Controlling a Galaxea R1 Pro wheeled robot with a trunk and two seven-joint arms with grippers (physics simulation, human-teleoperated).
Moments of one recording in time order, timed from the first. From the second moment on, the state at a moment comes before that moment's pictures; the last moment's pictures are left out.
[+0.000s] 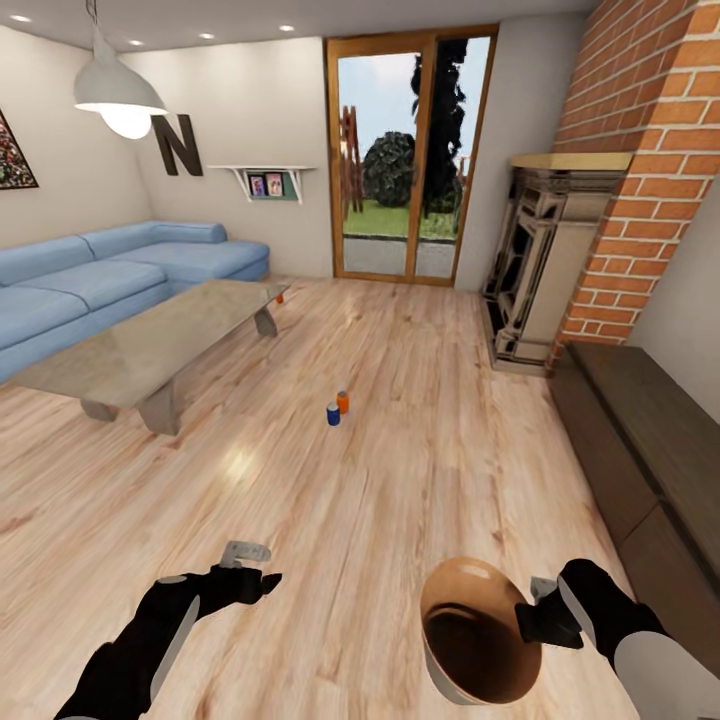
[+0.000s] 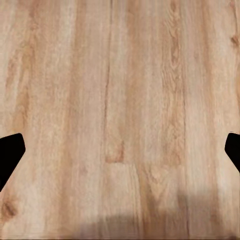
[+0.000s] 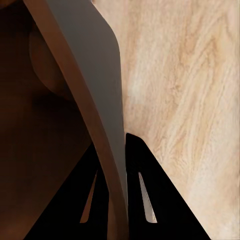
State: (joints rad) left arm -0.40 0.08 -0.01 -0.98 -0.01 0.54 -0.38; right arm -0.66 -0.21 -0.08 -0.45 0.07 0.91 0.34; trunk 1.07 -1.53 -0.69
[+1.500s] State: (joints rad) left arm -0.40 0.08 -0.01 -0.87 0.00 0.52 -0.38; right arm -0.66 -0.20 -0.08 -0.45 0.06 0.91 0.31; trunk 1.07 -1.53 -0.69
